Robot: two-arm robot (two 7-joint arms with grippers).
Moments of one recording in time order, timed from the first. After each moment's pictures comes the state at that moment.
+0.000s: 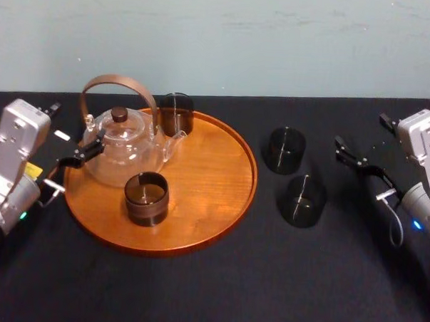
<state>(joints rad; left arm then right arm) -0.20 0.60 0.45 -1.41 -0.25 -0.12 0.03 0.20 0.60 -0.45 -1.41 0.25 -0.12 -0.03</state>
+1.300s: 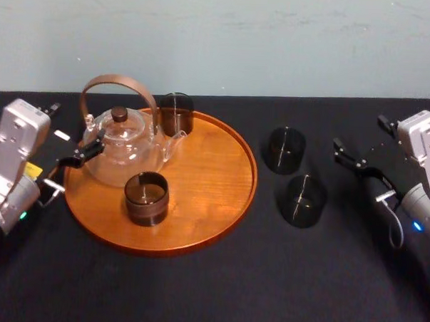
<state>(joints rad) -0.20 0.60 0.45 -1.41 -0.25 -0.12 0.03 0.19 0.60 -0.44 -1.41 0.26 -0.12 -0.01</state>
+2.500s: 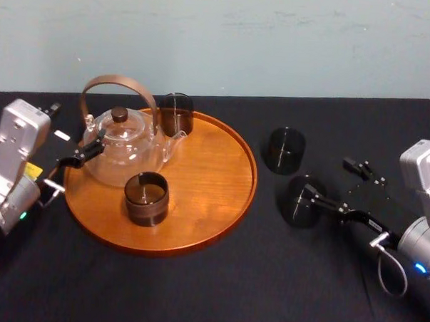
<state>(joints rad) -0.20 0.60 0.45 -1.41 -0.25 -0.12 0.03 0.00 0.66 -0.36 -1.63 0.39 -0.02 0.24</state>
